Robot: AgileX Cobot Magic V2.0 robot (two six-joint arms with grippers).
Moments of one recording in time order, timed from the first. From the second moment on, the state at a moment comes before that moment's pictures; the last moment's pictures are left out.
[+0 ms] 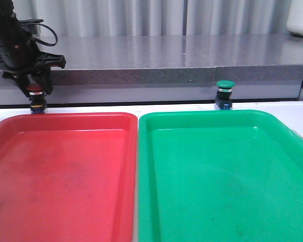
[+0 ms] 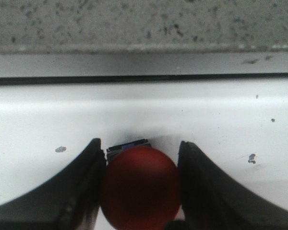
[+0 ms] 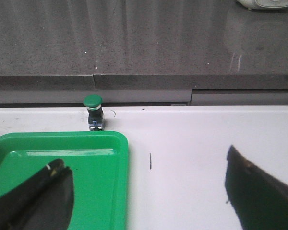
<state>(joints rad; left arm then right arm) -0.10 2.16 -1.77 -0.04 0.73 -0.09 0.01 0.41 -0.52 0.01 0.44 0.06</state>
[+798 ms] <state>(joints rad) -0.24 1.62 -1.35 -0.06 0.66 -0.03 0.01 0.41 -0.52 0.01 0.44 0.06</state>
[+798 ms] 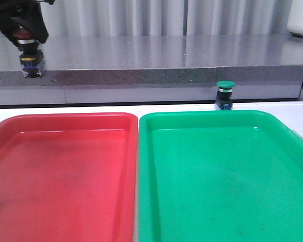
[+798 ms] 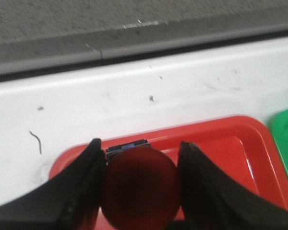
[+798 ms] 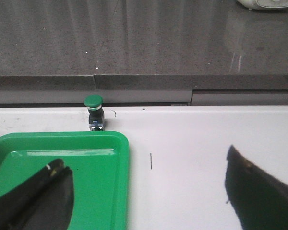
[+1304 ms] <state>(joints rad) -0.39 1.49 -0.88 -0.14 0.47 -0.03 0.01 0.41 -0.52 0.01 0.44 0.06</state>
